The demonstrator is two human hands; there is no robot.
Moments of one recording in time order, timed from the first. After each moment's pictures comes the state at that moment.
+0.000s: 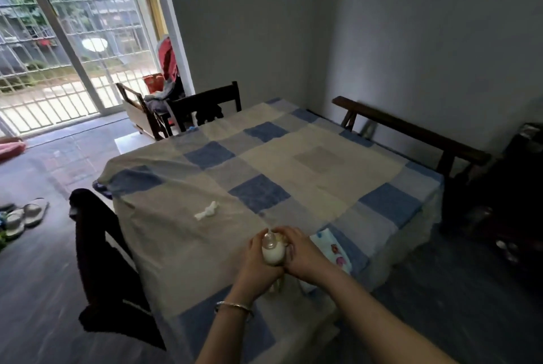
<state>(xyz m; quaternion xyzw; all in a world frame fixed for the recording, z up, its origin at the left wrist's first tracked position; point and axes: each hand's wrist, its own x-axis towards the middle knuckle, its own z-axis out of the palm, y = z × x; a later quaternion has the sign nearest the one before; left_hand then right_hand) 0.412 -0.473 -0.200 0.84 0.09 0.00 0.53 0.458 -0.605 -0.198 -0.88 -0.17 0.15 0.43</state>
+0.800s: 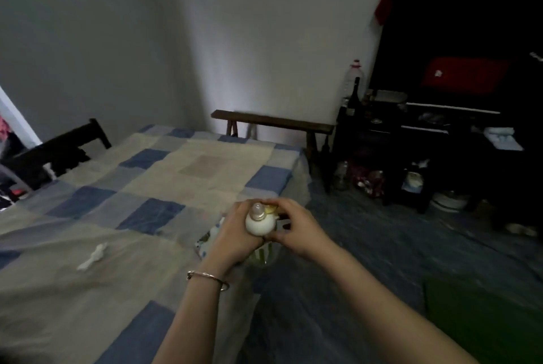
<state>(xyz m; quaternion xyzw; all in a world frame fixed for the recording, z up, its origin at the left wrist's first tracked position) 0.358 -0.620 -0.114 0.85 -0.25 -0.04 0.46 0.307 -0.773 -0.118 -0.88 -0.01 -0.11 0.47</state>
